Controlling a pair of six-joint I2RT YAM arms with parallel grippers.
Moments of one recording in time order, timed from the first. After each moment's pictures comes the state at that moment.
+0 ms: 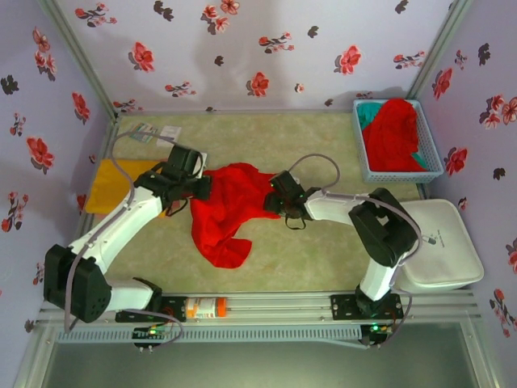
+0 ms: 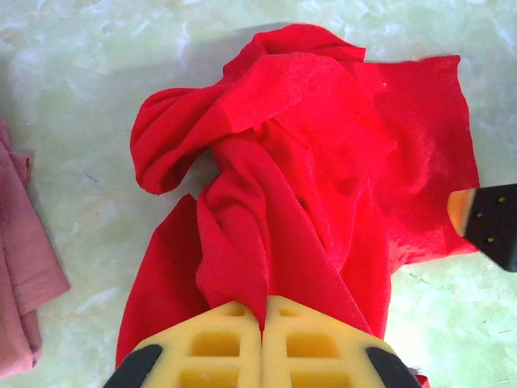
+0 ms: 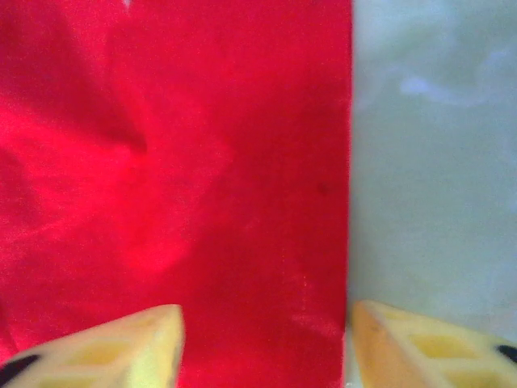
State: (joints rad) left arm -0.49 1.30 1.06 -0.68 -0.01 -0.27; right arm 0.71 1.77 0.93 -0.17 0.06 0.85
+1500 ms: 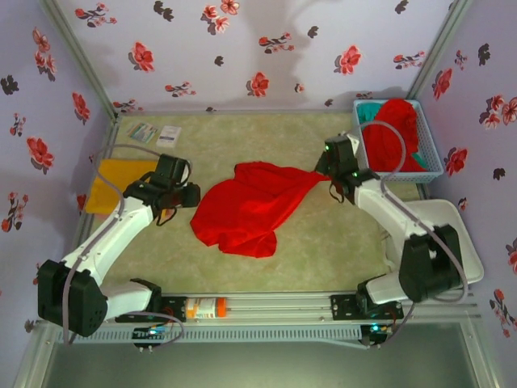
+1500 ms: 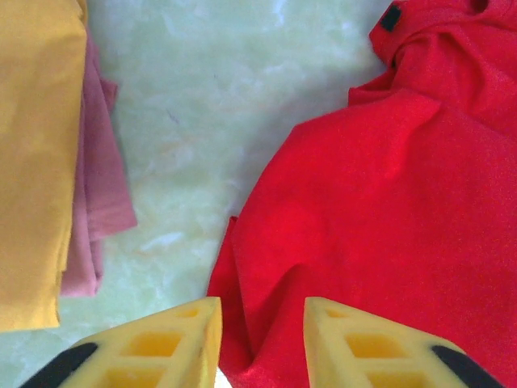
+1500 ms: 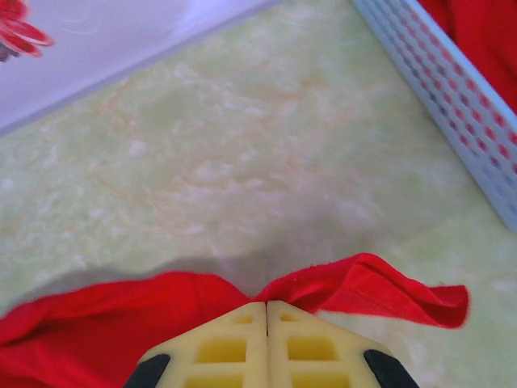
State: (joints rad) left arm -0.41 1.21 0.95 -0.71 -0.05 -0.35; right arm 0.36 1.44 1.04 -0.31 0.26 0.59
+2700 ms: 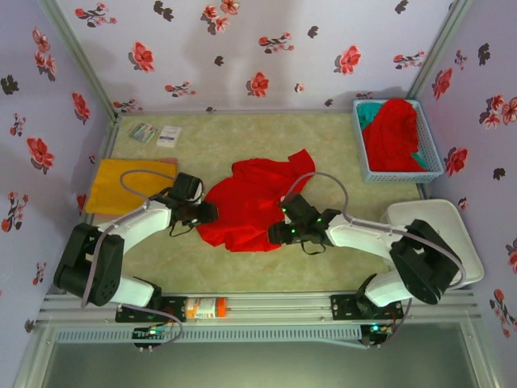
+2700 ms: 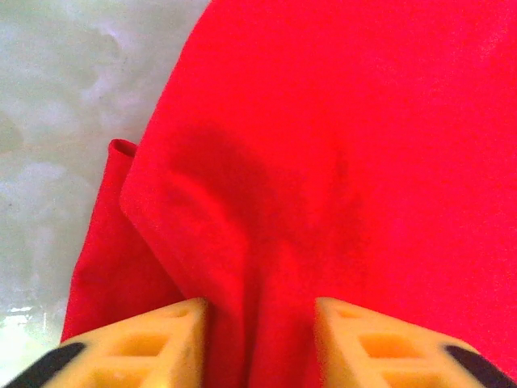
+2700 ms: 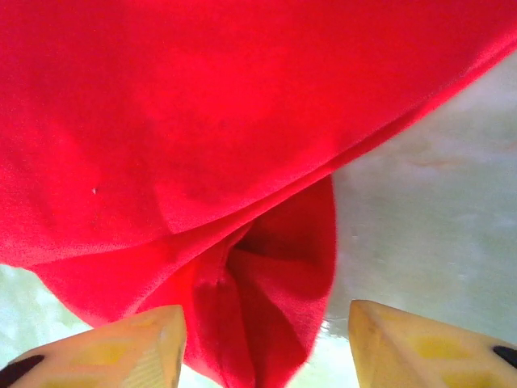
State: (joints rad) left arm -0.44 1.42 0.72 -0.39 0.18 -0.58; right arm 0.84 1.44 0.68 -0.29 -0.13 0.61
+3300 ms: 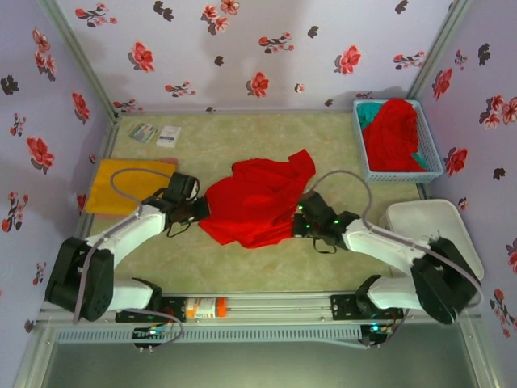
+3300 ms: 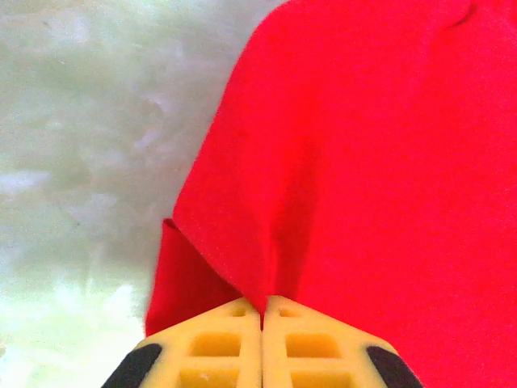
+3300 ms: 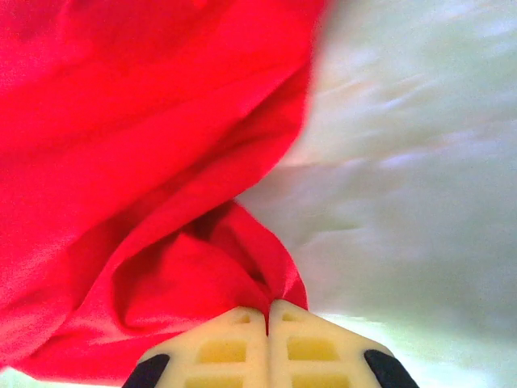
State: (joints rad) left arm -0.43 1.29 0.69 -0.39 0.10 -0.60; right arm 0.69 1.21 0.61 -0.38 0.07 0.73
